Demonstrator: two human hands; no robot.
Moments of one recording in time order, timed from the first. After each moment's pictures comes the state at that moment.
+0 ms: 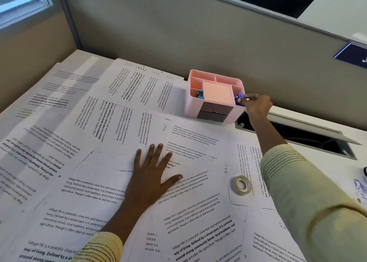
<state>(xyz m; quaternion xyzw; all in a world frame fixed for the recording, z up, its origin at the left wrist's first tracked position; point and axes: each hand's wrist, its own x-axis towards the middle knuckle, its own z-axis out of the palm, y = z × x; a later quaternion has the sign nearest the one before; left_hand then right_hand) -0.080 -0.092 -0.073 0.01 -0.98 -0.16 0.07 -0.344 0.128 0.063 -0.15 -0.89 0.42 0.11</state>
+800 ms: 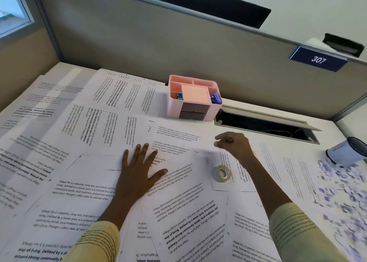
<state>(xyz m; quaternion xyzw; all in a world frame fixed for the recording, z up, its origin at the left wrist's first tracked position) -0.078 -0.093 -0.073 0.00 -0.98 -0.16 0.09 -0.202 0.188 0.042 0.02 -0.92 0.38 -0.07</state>
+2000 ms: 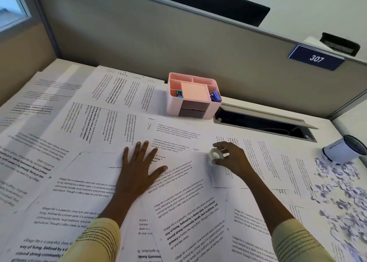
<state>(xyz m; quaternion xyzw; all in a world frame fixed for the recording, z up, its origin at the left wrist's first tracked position) -0.079 -0.093 -0.075 0.00 -0.98 -0.16 0.10 -0.170 0.196 0.019 0.08 -0.94 0.32 -0.09</state>
